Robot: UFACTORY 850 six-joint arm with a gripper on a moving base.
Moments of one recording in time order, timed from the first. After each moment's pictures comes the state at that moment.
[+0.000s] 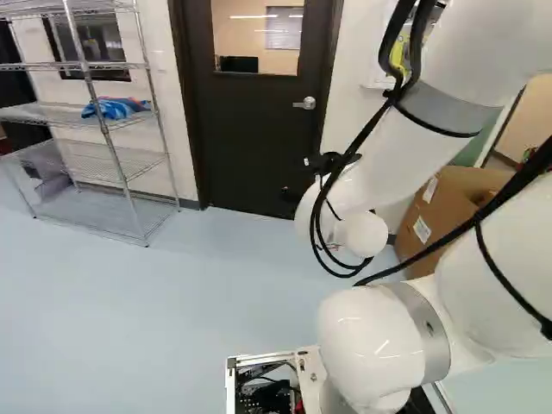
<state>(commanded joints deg) 0.0 16.0 -5.0 0.0 50.0 0.0</state>
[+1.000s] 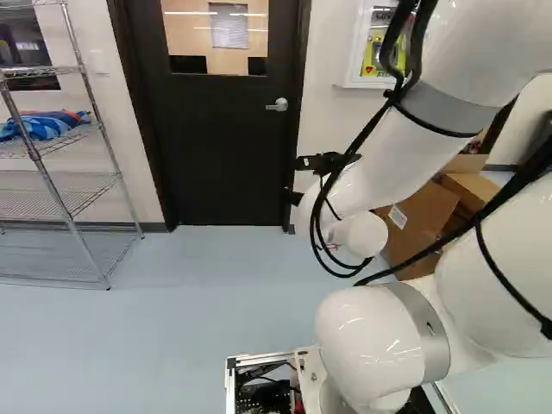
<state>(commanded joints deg) 0.0 16.0 -5.0 0.0 50.0 0.0</state>
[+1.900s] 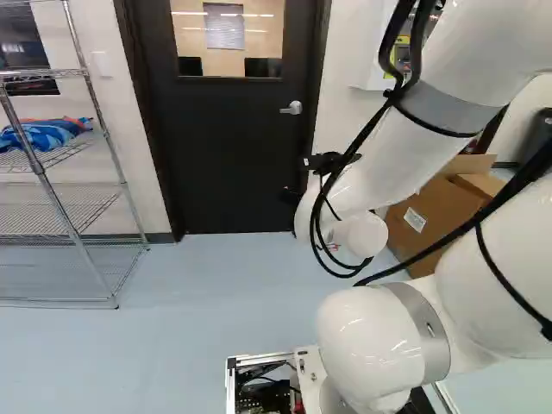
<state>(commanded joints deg) 0.0 16.0 -5.0 0.0 50.0 0.0</state>
